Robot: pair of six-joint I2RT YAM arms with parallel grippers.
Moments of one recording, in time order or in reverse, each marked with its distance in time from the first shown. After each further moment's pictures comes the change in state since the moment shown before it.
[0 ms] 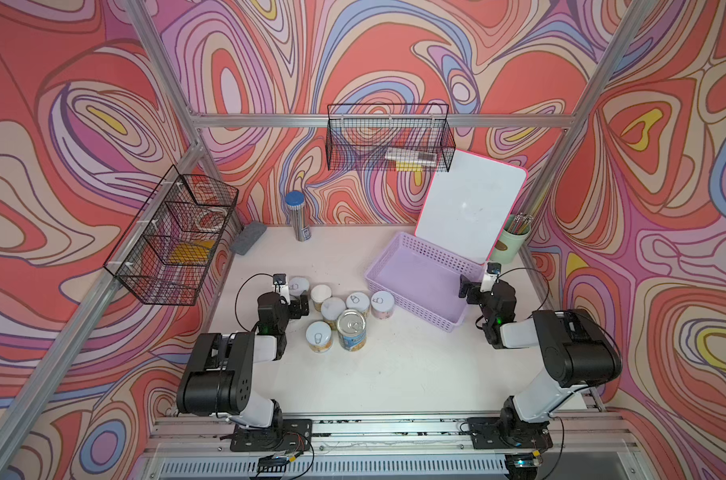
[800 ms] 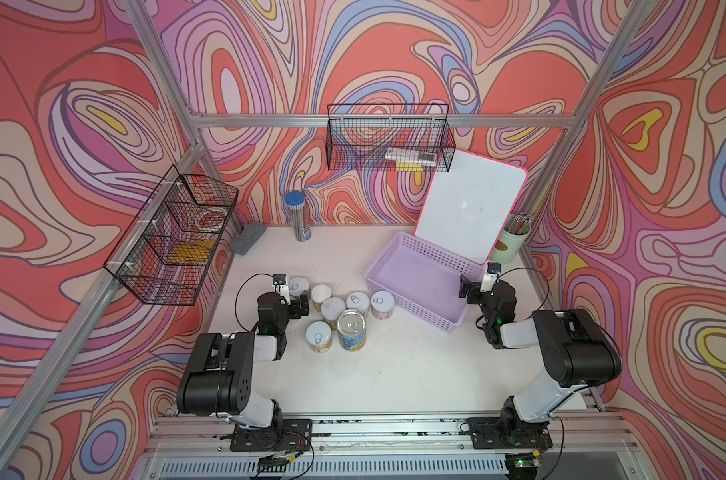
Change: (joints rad) left arm 0.000 -0.002 0.000 0.000 0.001 0.000; right arm 0.000 0.000 0.000 0.000 -0.003 -0.003
